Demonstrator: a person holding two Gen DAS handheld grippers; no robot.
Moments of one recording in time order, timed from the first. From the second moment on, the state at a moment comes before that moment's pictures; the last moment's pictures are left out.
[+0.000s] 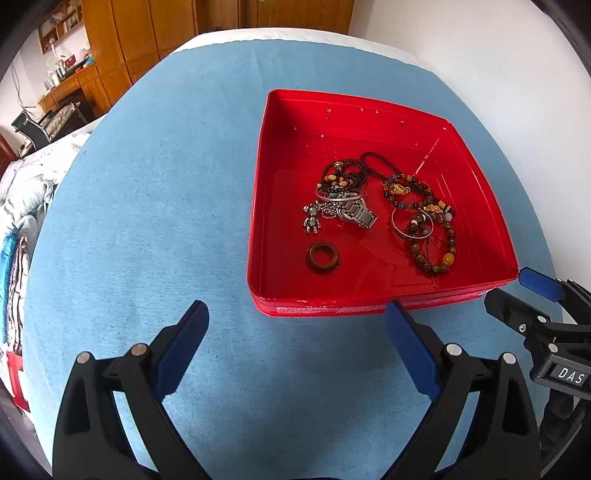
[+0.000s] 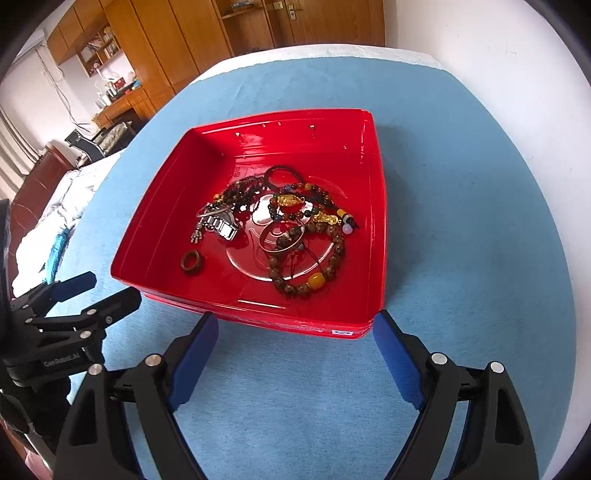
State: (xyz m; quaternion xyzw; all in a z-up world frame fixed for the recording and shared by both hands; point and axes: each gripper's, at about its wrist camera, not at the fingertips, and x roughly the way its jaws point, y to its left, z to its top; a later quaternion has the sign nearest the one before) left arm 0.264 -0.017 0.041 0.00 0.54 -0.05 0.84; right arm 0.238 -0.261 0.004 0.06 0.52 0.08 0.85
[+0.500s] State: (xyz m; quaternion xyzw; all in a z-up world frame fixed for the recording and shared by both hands) left arm 0.262 -0.019 0.042 0.00 0.54 -0.06 0.84; right arm 0.235 -0.260 0.008 0.06 0.52 0.08 0.85
